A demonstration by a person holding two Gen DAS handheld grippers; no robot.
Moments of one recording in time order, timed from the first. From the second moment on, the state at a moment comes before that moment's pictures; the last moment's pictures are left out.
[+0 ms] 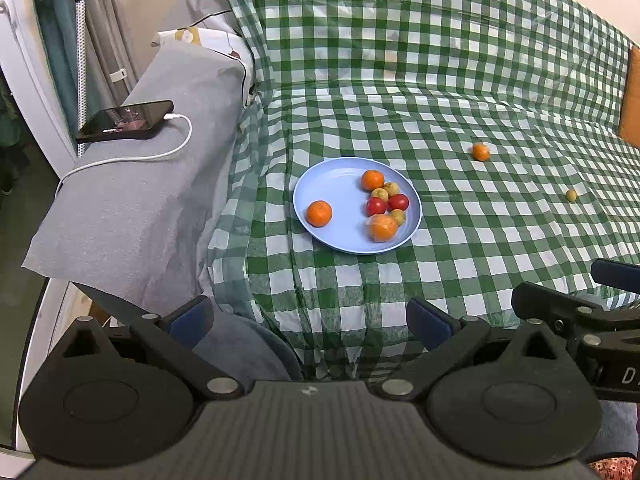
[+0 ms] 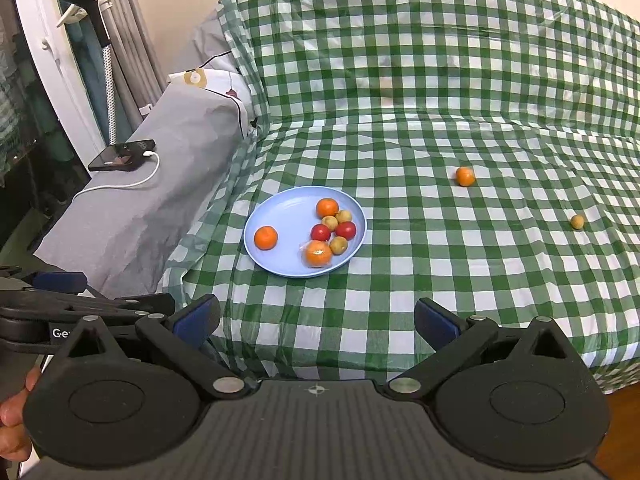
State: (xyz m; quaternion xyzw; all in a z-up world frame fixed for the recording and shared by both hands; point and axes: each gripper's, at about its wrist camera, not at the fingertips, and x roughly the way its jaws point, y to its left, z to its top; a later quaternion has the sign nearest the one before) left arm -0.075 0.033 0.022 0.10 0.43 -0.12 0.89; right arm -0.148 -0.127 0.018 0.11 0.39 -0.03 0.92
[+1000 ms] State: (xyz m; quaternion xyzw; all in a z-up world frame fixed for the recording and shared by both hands) left arm -0.039 -0.011 0.004 0.13 0.46 -0.13 0.87; right arm -0.122 -0.160 -0.005 0.15 0.41 -0.06 0.90
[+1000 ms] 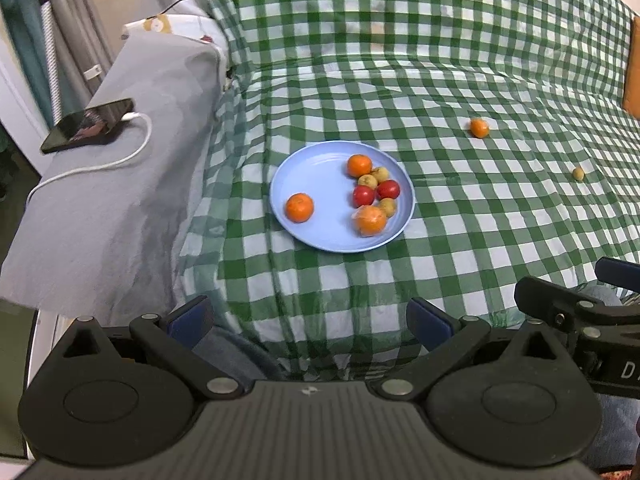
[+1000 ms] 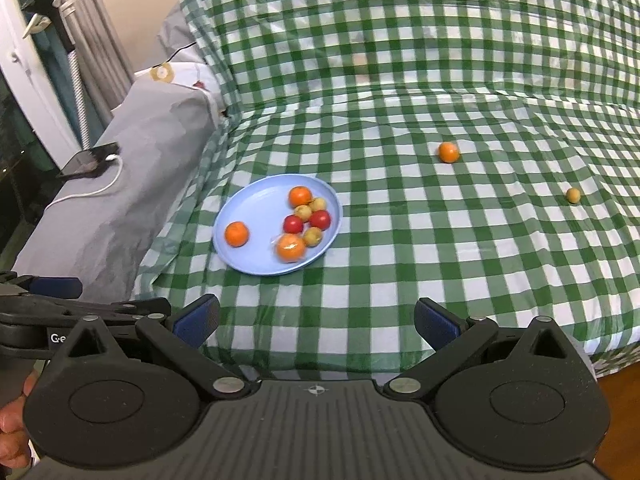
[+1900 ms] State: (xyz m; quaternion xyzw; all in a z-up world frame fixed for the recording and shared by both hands) left arm 0.043 -0.180 -0.043 0.20 0.47 -0.21 0.83; right arm -0.098 -0.310 -0.055 0.21 0.36 -0.24 0.88
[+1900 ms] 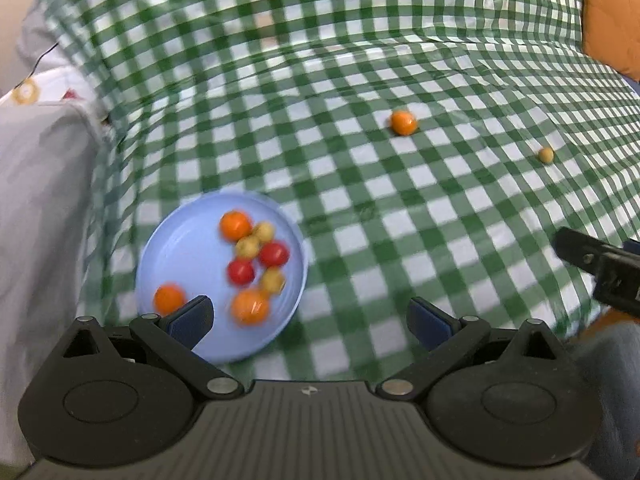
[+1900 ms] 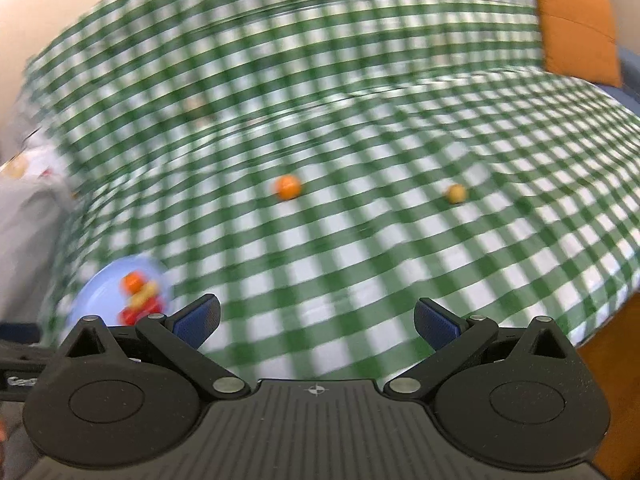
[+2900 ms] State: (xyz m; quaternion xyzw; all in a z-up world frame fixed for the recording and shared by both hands) left arm 0.241 -0.391 -0.199 0.18 0.44 -0.26 0.84; right arm 0.005 -0.545 -0.230 0.17 0.32 -0.42 0.83
